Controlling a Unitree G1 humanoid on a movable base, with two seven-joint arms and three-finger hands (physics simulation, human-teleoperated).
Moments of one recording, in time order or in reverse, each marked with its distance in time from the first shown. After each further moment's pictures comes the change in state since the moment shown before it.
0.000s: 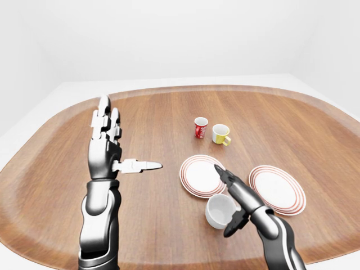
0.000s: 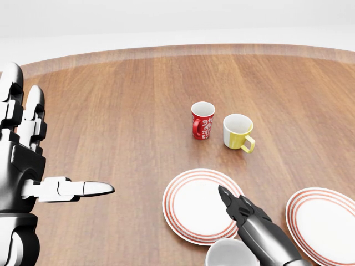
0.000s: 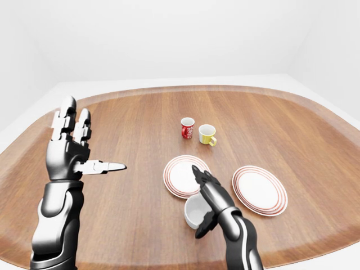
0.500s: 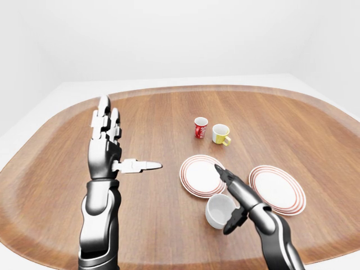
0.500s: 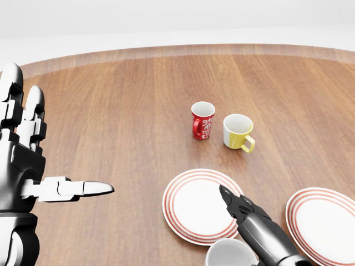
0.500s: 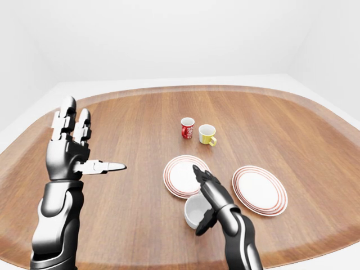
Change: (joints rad) left arm -0.001 0.001 0.002 0.004 -0.002 0.000 0.000; right arm -0.044 -0.008 -0.007 0.078 0.000 0.000 -0.021
